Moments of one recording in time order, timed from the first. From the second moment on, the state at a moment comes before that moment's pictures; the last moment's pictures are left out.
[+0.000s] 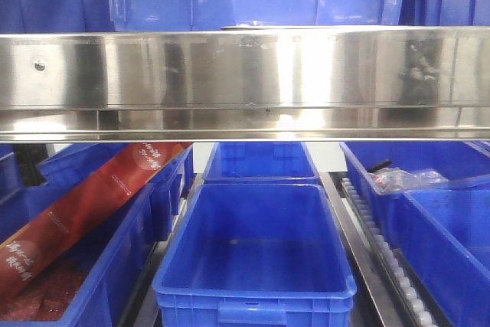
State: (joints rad) left arm -0.53 1.64 -1.67 -0.14 0.80 0.05; right arm -0.02 1.40 -1.41 0.37 0.89 -0.14
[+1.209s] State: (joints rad) left arm -0.56 1.97 -1.74 -0.18 0.62 -0.04; right arm 0.02 1.82 -1.58 0.31 0.78 -0.17
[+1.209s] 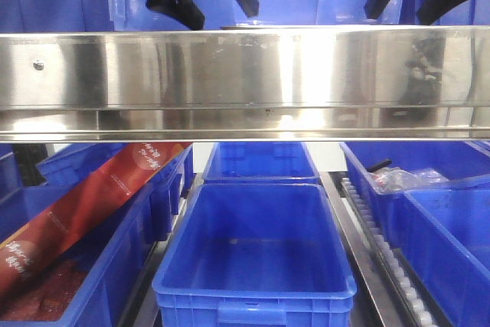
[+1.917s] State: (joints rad) left arm -0.56 1.98 -1.74 -0.22 0.59 -0.04; right arm 0.02 1.85 -1.59 0.29 0.79 -0.17
